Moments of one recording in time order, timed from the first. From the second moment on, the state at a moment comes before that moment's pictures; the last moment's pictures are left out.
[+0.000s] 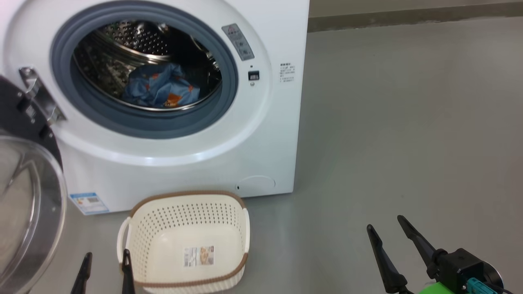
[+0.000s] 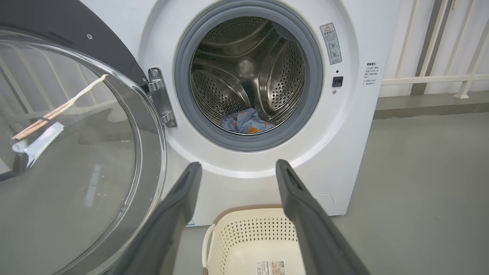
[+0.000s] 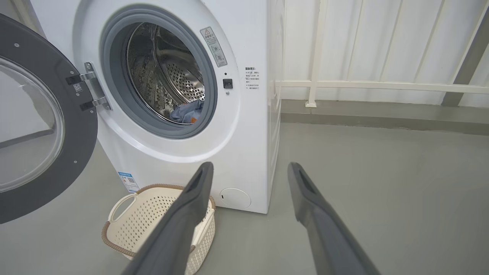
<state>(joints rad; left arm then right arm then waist) 0.17 0.35 -0.35 -0.12 -0.38 0.38 -0.22 0.15 -0.06 0.07 -0.17 0.15 0.12 -0.04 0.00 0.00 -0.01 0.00</state>
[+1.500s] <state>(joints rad) 0.15 0.34 -0.34 -0.13 -0.37 0.39 -0.25 0.15 -0.07 0.07 -0.18 0.13 0.12 -0.03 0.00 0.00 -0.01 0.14</state>
